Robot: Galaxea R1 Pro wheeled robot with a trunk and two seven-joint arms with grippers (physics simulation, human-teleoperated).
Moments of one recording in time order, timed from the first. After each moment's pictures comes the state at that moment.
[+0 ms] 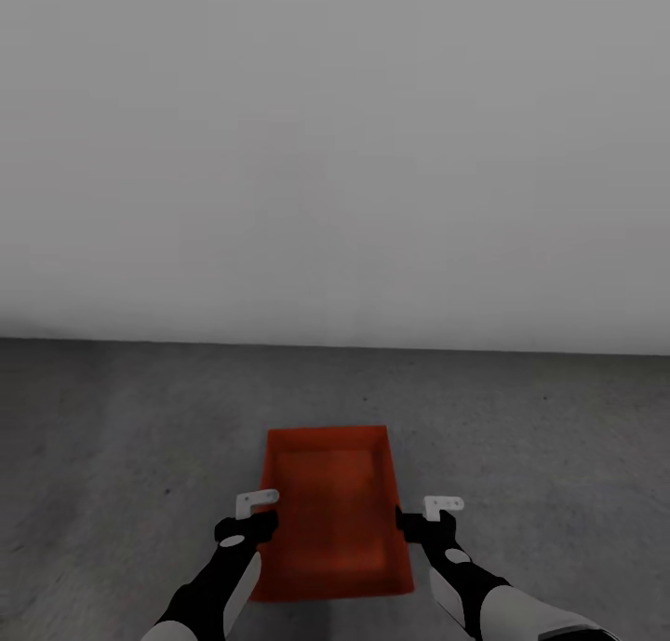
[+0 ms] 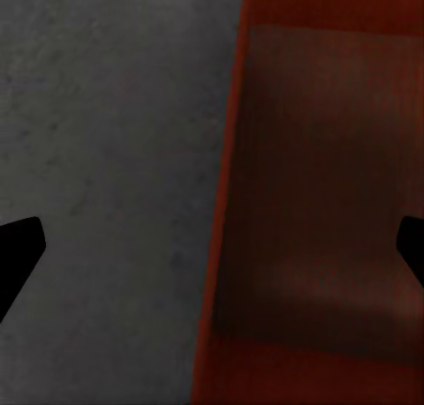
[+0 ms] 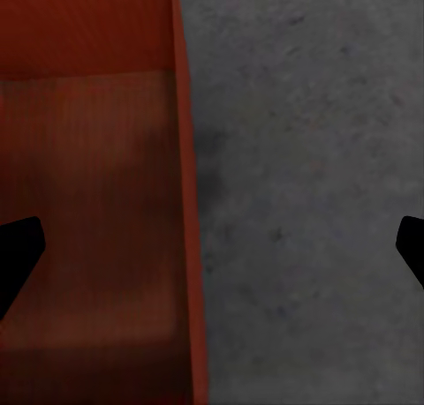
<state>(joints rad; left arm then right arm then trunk) -0.49 -0.15 -0.03 -0.56 0.08 0.12 0.31 -0.67 0.08 0.12 -0.07 -0.12 -0.32 -0.08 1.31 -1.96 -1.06</state>
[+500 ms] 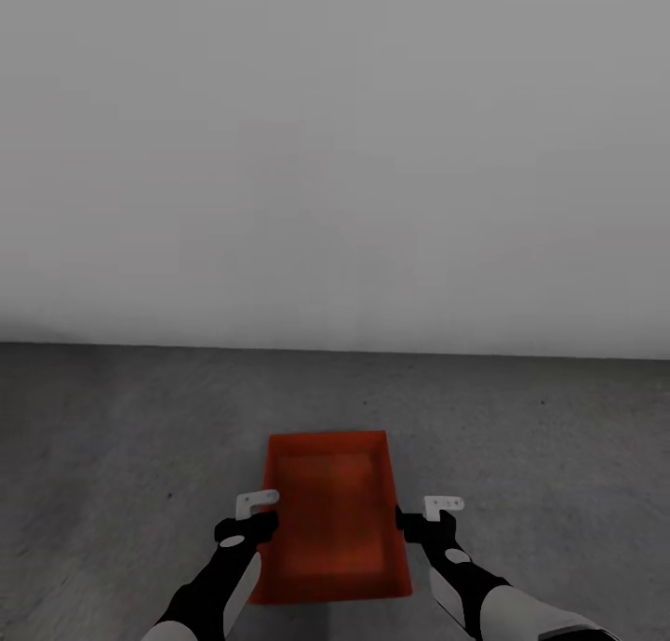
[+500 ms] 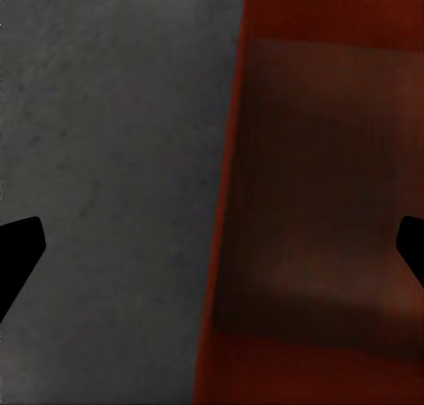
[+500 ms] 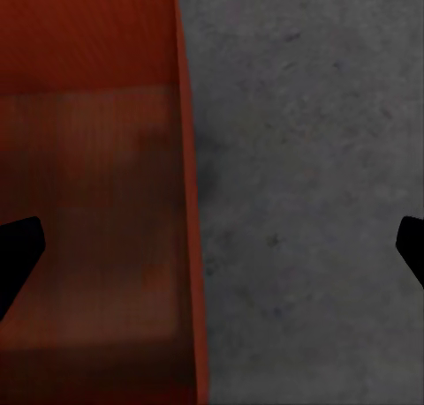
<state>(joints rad) -0.49 -0.15 -0.03 -0.56 0.08 0.12 0.31 -0.67 0.08 0.12 -0.07 -0.12 -0.32 -0.08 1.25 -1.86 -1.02</state>
